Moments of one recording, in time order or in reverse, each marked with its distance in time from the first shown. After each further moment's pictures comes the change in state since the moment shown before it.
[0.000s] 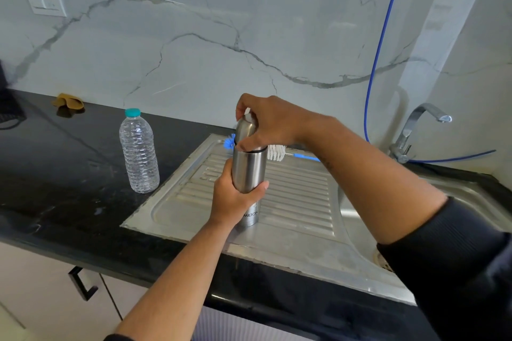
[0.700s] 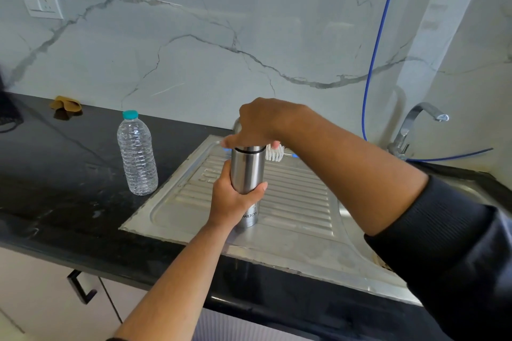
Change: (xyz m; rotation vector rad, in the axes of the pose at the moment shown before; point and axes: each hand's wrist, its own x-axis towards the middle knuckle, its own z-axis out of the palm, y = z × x) left_hand -0.001 0.003 0.001 -0.014 -0.006 -0.023; right_hand 0.011 -0.034 -0.002 -0.431 -0.163 0.180
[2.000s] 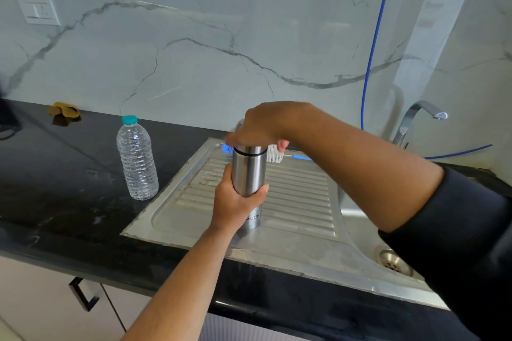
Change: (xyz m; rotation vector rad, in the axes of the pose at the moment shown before) left_hand -0.001 -0.002 0.001 0.044 0.001 -0.005; right_hand -0.010 -0.003 -0.006 0.008 -0.077 0.070
